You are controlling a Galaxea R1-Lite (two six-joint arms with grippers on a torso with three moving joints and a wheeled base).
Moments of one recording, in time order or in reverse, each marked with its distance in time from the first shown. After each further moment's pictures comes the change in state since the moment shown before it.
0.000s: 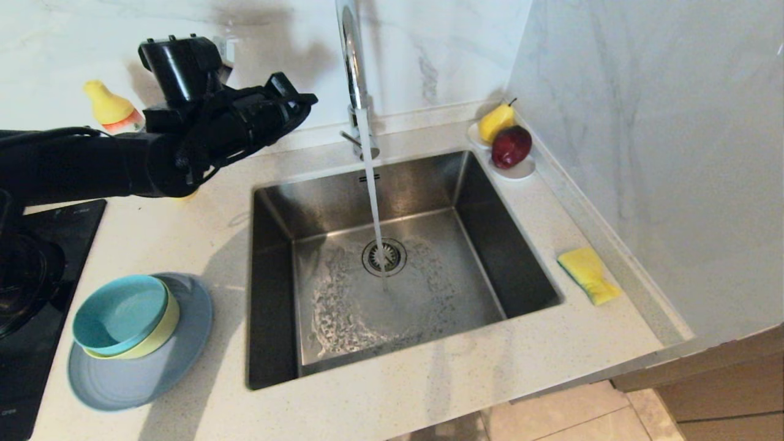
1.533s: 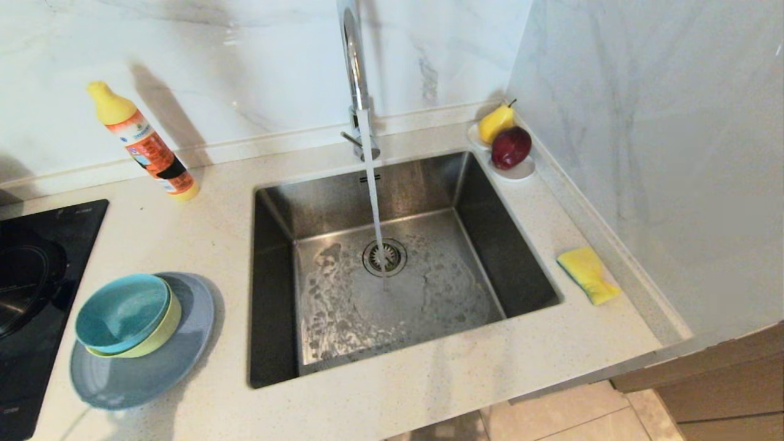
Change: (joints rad) left arm 0.068 -1.480 1.154 0.556 0.640 0.495; right arm 0.000 0.000 0.000 0.000 0.000 0.000
